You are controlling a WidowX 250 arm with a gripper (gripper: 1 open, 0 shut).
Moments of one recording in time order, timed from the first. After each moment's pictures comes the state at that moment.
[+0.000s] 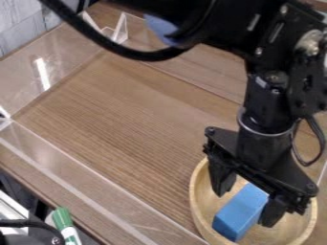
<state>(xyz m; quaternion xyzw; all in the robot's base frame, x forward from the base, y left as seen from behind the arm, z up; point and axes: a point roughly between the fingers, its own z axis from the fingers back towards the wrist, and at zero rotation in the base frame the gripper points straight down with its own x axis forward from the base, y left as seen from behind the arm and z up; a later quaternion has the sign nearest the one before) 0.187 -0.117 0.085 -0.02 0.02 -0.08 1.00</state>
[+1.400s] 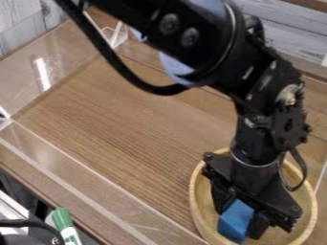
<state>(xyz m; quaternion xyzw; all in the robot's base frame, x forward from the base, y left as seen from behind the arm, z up) 0.194 -0.118 0.043 -0.03 0.01 -0.08 1.00</state>
